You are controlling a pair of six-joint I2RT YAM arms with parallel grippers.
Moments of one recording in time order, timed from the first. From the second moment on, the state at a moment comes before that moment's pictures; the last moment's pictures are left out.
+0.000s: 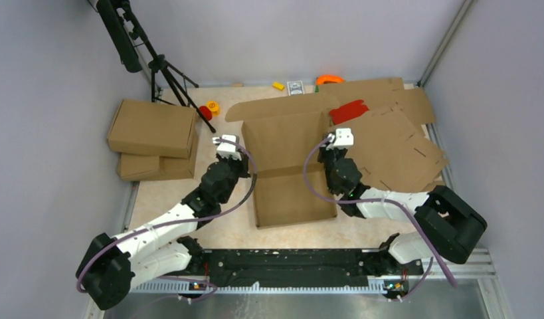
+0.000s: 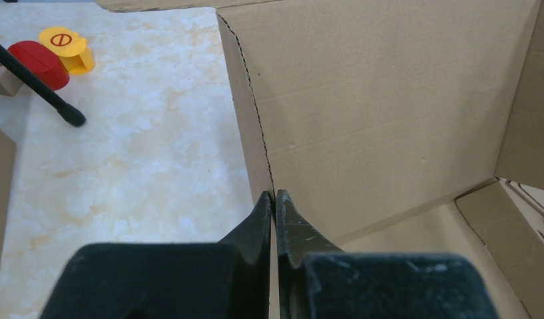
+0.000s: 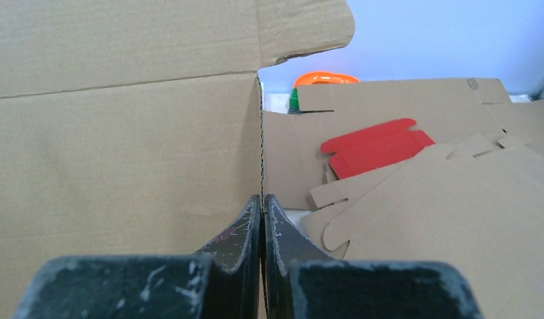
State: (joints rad) left arm -0.69 0.98 0.47 0.37 -0.37 -0.24; right arm 0.80 1.37 0.52 0.97 0.71 -0.02
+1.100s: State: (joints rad) left arm -0.62 1.16 0.47 0.57 -0.47 -0.24; right arm 0.90 1.74 0.60 1.49 0.89 -0.31
